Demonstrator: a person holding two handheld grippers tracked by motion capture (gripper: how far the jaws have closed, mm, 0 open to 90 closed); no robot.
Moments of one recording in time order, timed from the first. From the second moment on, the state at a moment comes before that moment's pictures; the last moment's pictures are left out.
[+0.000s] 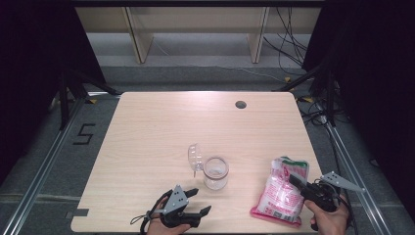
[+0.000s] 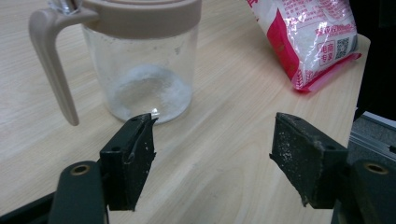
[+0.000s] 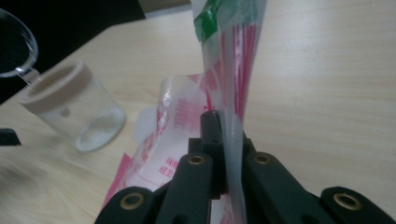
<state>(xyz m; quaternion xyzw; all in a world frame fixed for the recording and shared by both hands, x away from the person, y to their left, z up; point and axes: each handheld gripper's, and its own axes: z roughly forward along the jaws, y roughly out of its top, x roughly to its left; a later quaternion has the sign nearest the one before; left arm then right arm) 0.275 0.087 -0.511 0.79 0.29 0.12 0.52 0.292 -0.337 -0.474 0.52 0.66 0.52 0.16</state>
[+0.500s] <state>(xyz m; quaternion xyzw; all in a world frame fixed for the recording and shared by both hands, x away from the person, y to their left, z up) 0.267 0.043 -0.516 0.81 0.25 0.08 0.52 0.285 -0.308 -0.443 0.48 0.66 0.55 0.17</state>
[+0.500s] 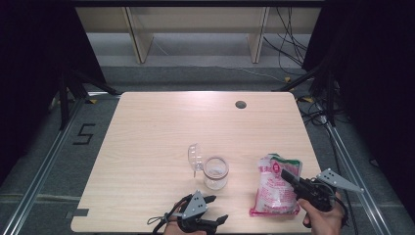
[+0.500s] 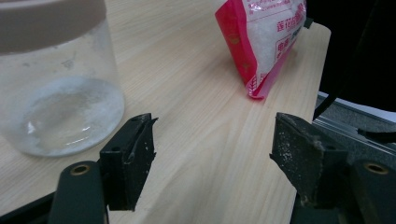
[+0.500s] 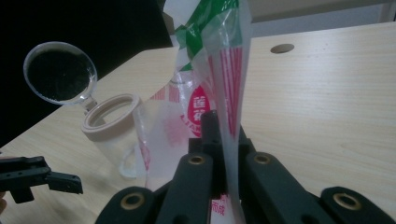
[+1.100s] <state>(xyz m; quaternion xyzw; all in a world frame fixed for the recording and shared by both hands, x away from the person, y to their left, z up) 0.281 0.020 -0.514 0.81 0.25 0.09 0.52 0.304 -0.275 -0.405 0.44 0.68 0.55 0.19</state>
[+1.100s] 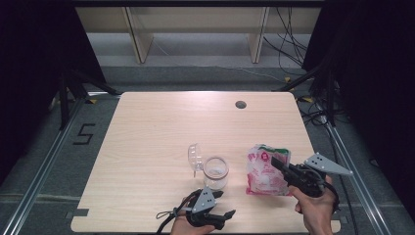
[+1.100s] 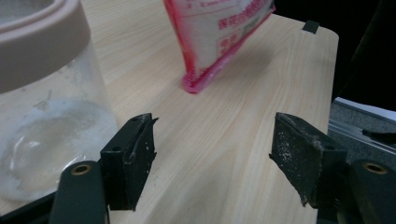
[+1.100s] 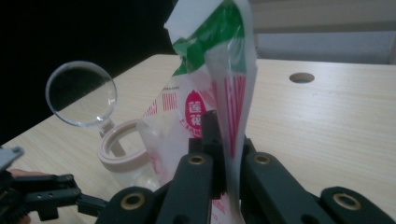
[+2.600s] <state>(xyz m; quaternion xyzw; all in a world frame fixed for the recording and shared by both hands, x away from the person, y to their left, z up) 0.291 -0.059 -0.509 0.79 0.25 0.20 0.53 0.303 -0.224 -0.334 0.37 0.73 0.55 0.19</state>
